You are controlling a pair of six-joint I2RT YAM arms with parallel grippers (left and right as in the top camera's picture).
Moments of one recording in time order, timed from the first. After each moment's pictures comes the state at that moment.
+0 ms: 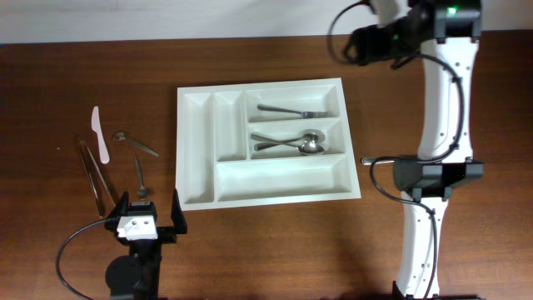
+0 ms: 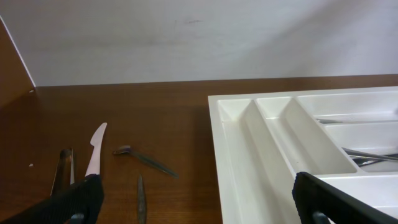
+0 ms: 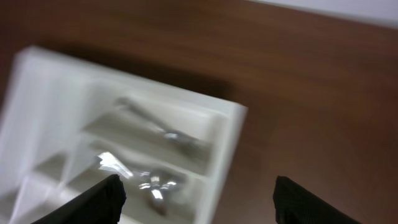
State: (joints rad) left arm 0.05 0.01 0.04 -0.13 0.01 0.04; right arm -0.01 2.49 3.06 -1.60 -0.35 -0.09
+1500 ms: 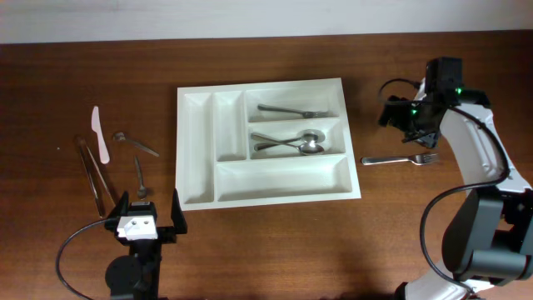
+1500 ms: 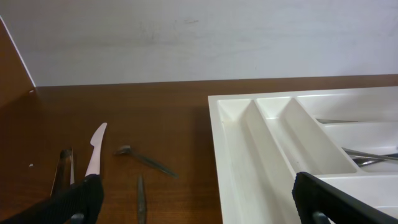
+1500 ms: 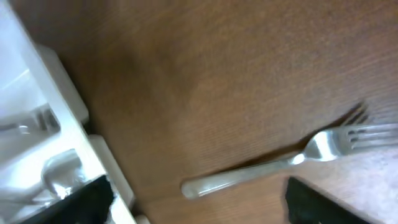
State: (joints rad) left arm 0.05 0.01 0.04 -0.14 0.01 0.04; right arm -0.15 1.81 1.41 -0.77 -0.15 0.46
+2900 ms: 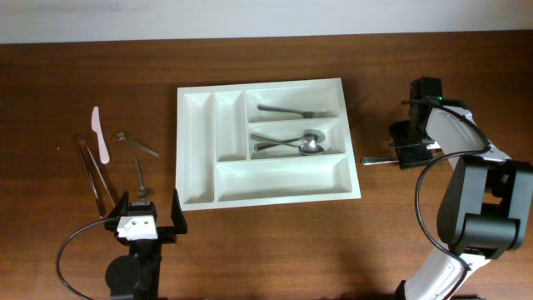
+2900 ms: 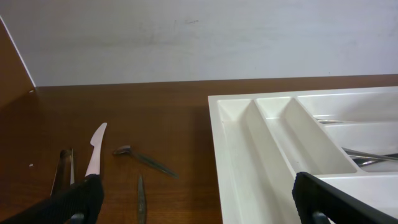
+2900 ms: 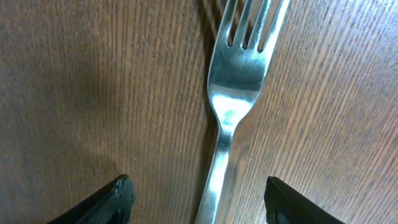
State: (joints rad) left arm 0.05 0.01 0.04 -0.14 0.01 0.04; right arm -0.16 1.97 1.35 -0.78 0.04 1.36
